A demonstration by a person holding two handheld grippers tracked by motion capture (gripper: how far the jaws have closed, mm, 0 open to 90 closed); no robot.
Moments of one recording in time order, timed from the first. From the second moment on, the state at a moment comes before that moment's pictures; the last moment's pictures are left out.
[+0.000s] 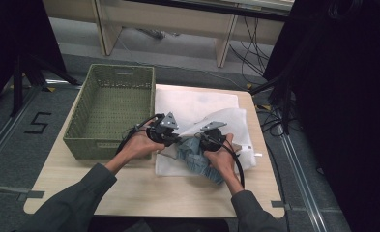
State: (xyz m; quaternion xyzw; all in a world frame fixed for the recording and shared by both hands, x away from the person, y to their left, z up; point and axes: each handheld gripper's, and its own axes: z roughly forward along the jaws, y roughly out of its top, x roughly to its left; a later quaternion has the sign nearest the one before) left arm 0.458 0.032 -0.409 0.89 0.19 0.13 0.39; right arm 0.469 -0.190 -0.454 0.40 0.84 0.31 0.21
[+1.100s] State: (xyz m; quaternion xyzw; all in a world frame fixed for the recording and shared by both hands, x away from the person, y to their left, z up) left arm 0.457 0.032 -0.411 0.89 0.20 0.13 0.39; right arm 0.370 -0.172 -0.481 0.28 0.91 0.24 0.17
